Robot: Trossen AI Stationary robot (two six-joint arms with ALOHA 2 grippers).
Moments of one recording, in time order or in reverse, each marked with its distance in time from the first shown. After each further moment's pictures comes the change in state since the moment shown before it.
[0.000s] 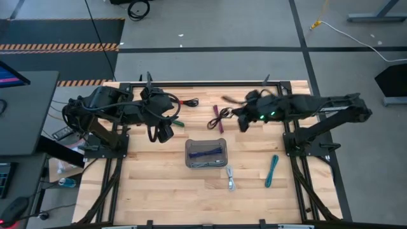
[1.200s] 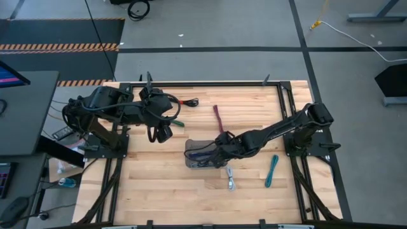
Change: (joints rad) left arm 0.000 0.000 0.000 -0.033 0.000 0.002; right arm 0.178 0.562 -0.002 -0.008 -0.125 0.430
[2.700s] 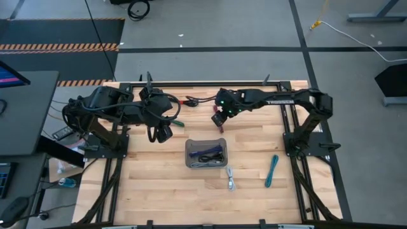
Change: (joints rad) left arm 0.000 0.000 0.000 0.001 0.000 -0.003; right arm -0.556 -0.060 0.000 0.026 -0.223 -0.605
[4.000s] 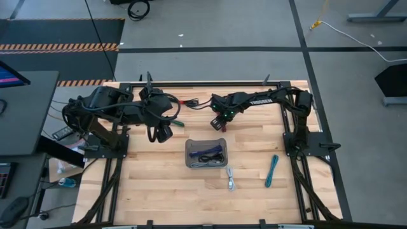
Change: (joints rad) left arm 0.000 0.000 0.000 0.005 0.000 0.000; right arm -0.063 0.242 0.000 0.009 -0.069 -0.044
